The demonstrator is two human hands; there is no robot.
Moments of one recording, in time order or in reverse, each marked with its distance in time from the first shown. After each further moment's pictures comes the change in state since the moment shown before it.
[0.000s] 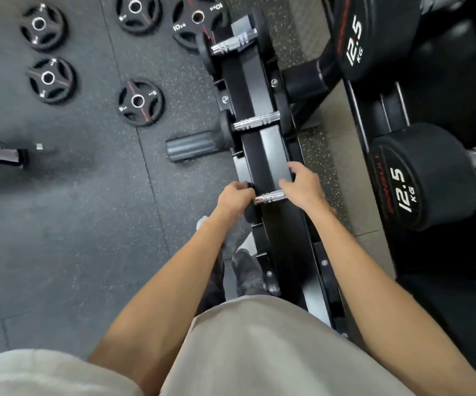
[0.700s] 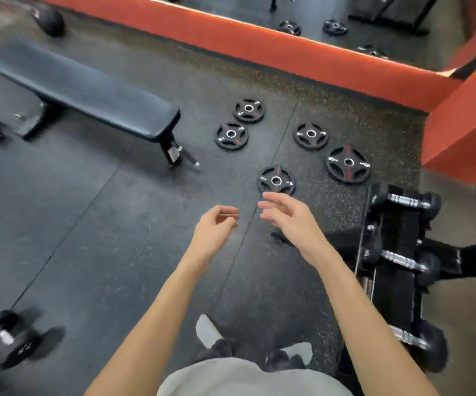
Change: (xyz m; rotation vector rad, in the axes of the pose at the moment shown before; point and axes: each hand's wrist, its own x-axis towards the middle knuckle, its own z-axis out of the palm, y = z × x) left_hand -0.202 -0.193 -0.380 -0.645 0.517 0.414; right_hand -0.246 -0.323 0.226 0.159 -0.461 -0.650
